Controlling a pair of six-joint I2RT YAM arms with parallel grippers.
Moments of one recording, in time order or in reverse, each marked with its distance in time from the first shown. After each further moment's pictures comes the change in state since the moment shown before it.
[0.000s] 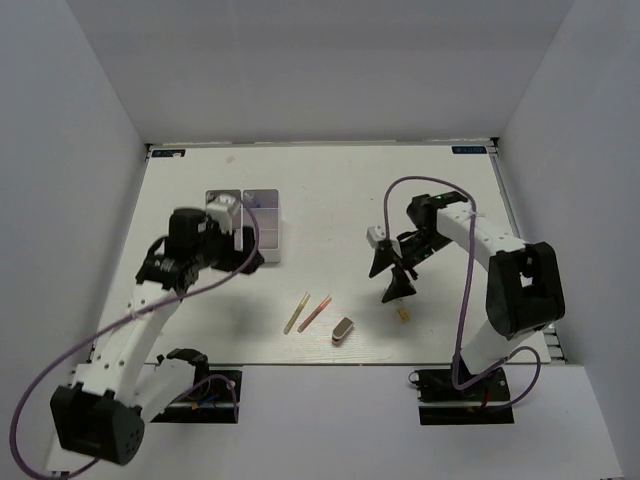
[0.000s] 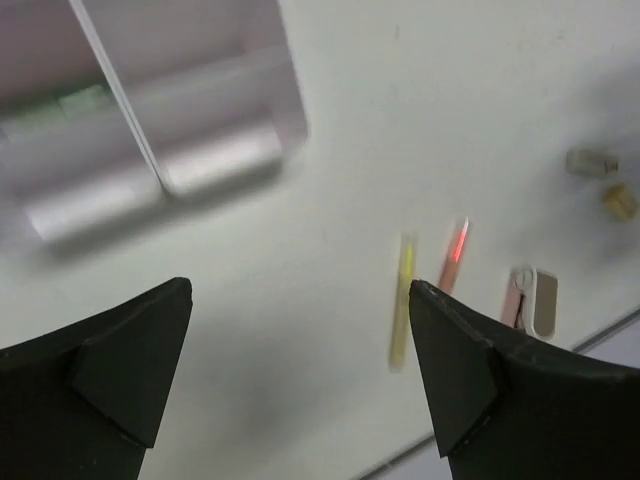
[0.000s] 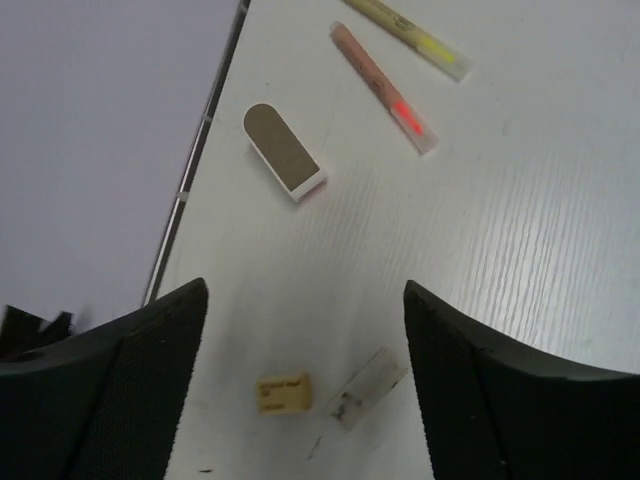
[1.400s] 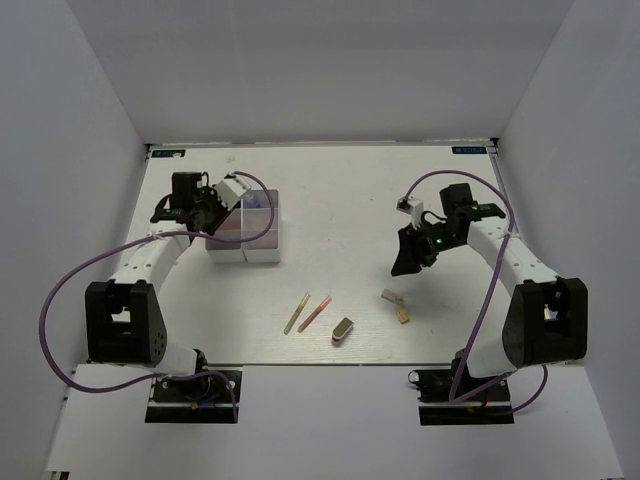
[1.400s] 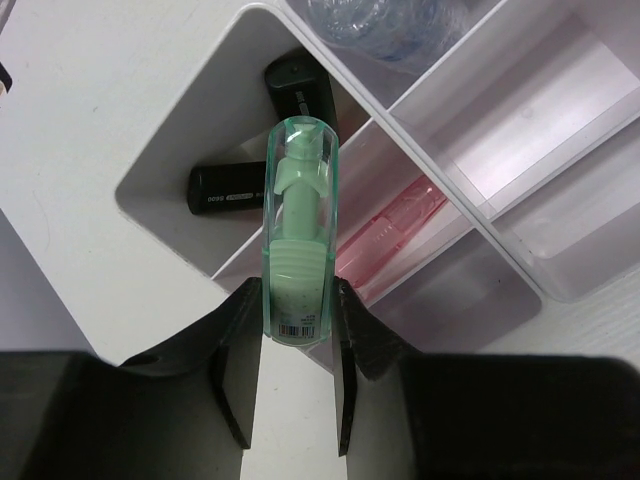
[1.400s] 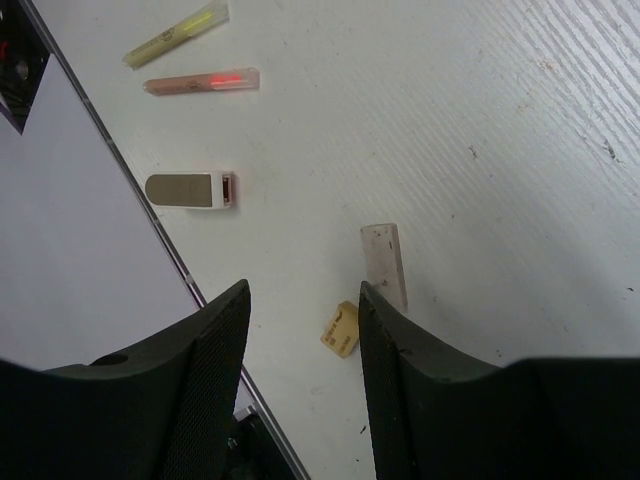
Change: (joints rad) left arm 0.177 0.404 0.081 0.227 -0.115 0.801; right arm -0.129 -0.179 -0.114 0.438 0.244 1.102
